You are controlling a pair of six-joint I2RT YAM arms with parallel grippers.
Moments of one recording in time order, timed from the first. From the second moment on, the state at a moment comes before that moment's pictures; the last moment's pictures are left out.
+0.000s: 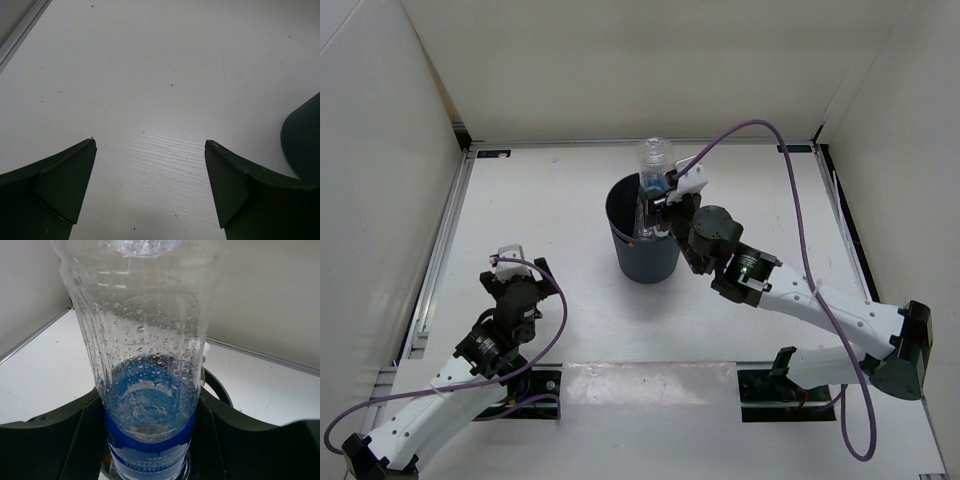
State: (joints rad) left arm -0.68 0.38 0.33 -0.34 -0.84 -0.38; right arm 1.10 1.21 1.11 0.16 0.64 -0.05
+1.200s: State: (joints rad) left arm -0.68 0.41 0.33 -0.34 -0.82 -0.37; right arm 1.03 1.31 1.17 0.00 0.67 0.13
